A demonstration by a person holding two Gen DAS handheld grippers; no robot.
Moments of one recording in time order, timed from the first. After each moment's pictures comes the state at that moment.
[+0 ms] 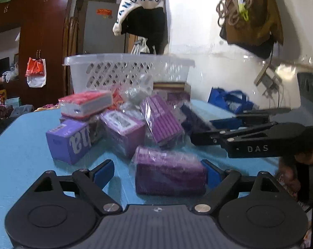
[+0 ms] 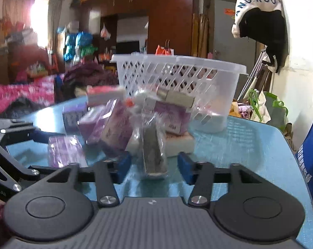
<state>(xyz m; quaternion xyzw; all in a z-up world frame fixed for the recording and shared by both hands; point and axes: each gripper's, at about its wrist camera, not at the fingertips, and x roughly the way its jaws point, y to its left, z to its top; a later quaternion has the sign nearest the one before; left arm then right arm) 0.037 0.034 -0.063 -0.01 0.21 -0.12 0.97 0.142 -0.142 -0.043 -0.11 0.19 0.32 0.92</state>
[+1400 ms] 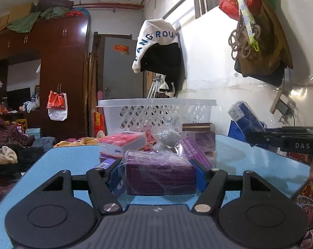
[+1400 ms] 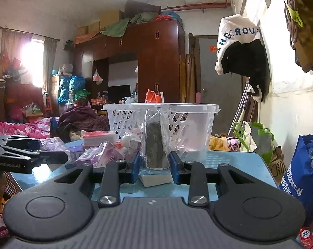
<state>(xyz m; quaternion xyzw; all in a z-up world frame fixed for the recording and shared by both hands) 0.010 0.063 -0.045 0.00 0.10 -0.05 0.99 0.116 -0.187 -0.033 -0.03 0.07 0.31 0.95</state>
